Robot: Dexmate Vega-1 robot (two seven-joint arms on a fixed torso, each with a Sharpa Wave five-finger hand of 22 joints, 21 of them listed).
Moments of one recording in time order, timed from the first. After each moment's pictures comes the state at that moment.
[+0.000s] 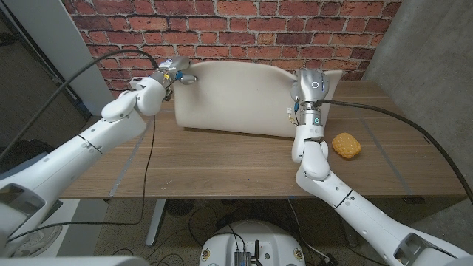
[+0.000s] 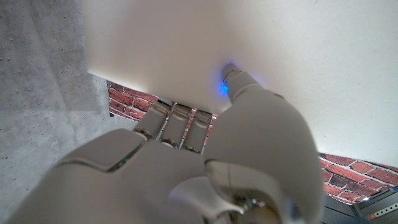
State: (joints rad) left arm 0.65 0.88 0.49 -1.88 0.50 0.38 0.04; left_hand 1.13 0.13 0.52 -0.18 0.18 0.95 0.01 0.49 0.29 1.00 -0.12 0.48 0.28 0.81 -0.09 0.20 0.18 0.40 0.03 0.51 0.23; right arm -0.87 -0.43 -0.67 -1.86 -1.12 -0.82 -0.51; right_hand 1.15 0.15 0.32 -0.10 0.32 1.08 -0.10 0.35 0.21 0.97 -0.08 0.37 0.30 0.81 -0.09 0.27 0.36 0.63 -0.01 0.31 0.19
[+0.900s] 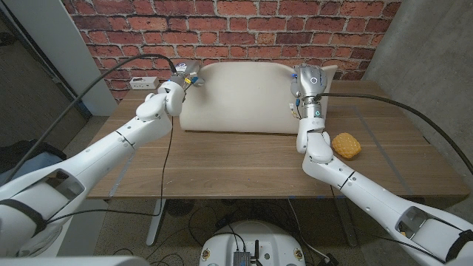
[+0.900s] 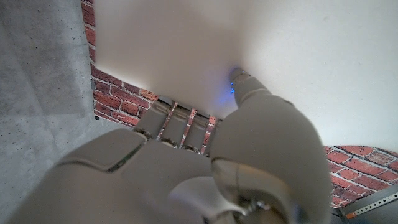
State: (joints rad) left arm 0.50 0.73 0.69 -1.72 0.64 0.53 0.06; left_hand 1.14 0.13 0.53 -0.19 0.19 0.96 0.03 0.47 0.28 1.02 -0.10 0.48 0.28 0.84 -0.10 0.20 0.17 0.42 0.03 0.54 0.23; right arm -0.72 -0.50 -0.75 -1.70 -0.95 -0.76 -0.61; right_hand 0.96 0.06 0.29 -0.08 0.29 0.64 -0.15 0.17 0.19 0.59 -0.09 0.19 0.25 0.62 -0.06 0.20 0.37 0.64 0.01 0.29 0.19
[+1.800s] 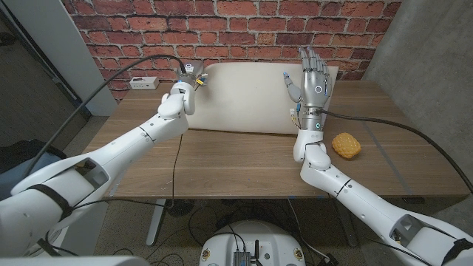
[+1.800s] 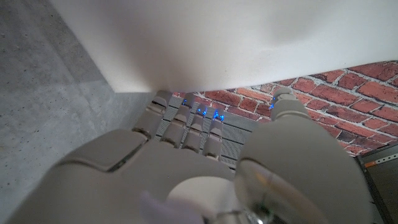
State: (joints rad) left arm 0.40 0.62 0.81 -1.58 0.73 0.69 0.11; left_hand 1.14 0.13 0.54 -0.20 0.21 0.98 0.02 0.46 0.27 1.02 -0.09 0.48 0.28 0.88 -0.11 0.20 0.17 0.43 0.02 0.57 0.23; right arm -0.81 -0.41 -0.66 -1.61 -0.91 -0.62 -1.02; right_hand 0.70 -0.02 0.19 -0.04 0.34 0.39 -0.11 0.26 0.20 0.34 -0.07 0.29 0.23 0.40 -0.04 0.24 0.34 0.55 0.06 0.23 0.18
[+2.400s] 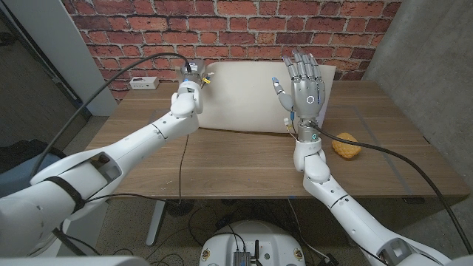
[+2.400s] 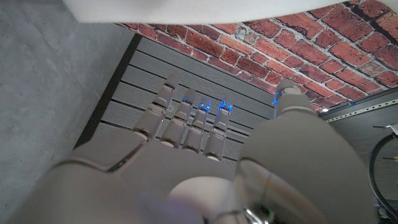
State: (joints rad) left arm 0.34 0.56 0.89 -1.53 0.75 0.80 0.12; left_hand 1.15 0.11 0.54 -0.20 0.22 1.01 0.04 0.45 0.25 1.04 -0.08 0.48 0.28 0.92 -0.13 0.21 0.17 0.44 0.02 0.58 0.23; right arm -0.95 -0.27 -0.46 -1.58 -1.40 -0.37 -1.11; right_hand 0.73 -0.04 0.20 -0.09 0.43 0.52 -0.16 0.34 0.25 0.39 -0.10 0.35 0.27 0.44 -0.04 0.24 0.37 0.54 0.03 0.23 0.19
